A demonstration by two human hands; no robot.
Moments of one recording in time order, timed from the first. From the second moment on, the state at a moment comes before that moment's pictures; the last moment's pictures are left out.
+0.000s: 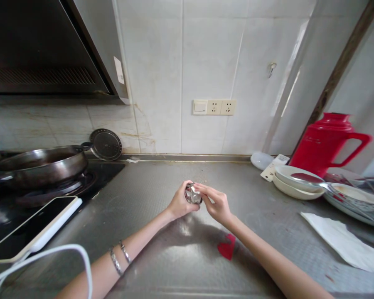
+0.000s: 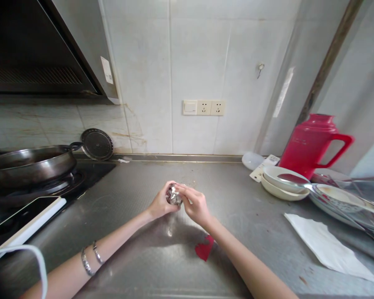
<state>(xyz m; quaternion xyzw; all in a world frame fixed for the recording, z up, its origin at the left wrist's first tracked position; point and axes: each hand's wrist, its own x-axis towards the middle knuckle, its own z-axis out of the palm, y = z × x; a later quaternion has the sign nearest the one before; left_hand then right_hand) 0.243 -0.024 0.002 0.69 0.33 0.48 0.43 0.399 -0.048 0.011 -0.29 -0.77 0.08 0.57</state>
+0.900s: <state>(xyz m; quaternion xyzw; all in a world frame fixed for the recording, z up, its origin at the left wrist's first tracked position) 0.242 -0.021 -0.006 0.70 0.33 0.47 0.43 0.397 -0.047 0.011 -0.34 -0.72 0.06 0.60</state>
